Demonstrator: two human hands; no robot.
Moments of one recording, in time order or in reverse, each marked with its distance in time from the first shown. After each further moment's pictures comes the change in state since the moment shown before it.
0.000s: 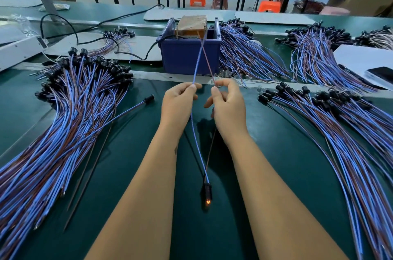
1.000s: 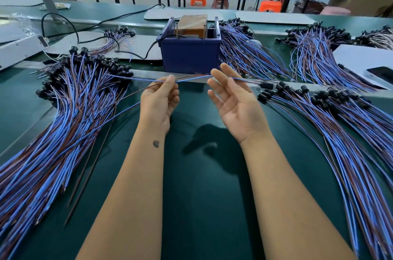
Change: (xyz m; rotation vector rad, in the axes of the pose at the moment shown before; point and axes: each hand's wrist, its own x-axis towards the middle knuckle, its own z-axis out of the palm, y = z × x) left_hand 0.010 0.001 -0.026 -0.591 0.110 -0.167; right_hand 0.009 -0.006 -0.027 1.007 -0.374 0.171
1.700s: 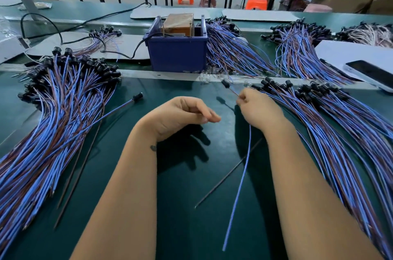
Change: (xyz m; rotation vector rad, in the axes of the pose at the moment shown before) left_hand -0.032 -0.004 0.006 0.410 -1.011 -0.133; right_hand -0.012 -0.052 -0.044 -1.934 0.331 0.290
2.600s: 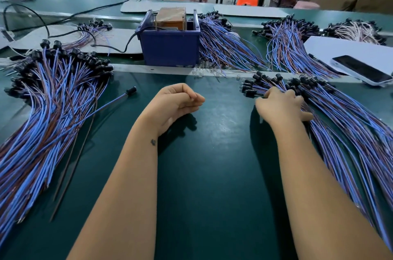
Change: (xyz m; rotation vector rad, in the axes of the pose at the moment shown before) left_hand 0.008 -0.006 0.001 -0.094 0.381 -0.072; right_hand -0.018 0.026 -0.018 -0.143 0.091 0.500
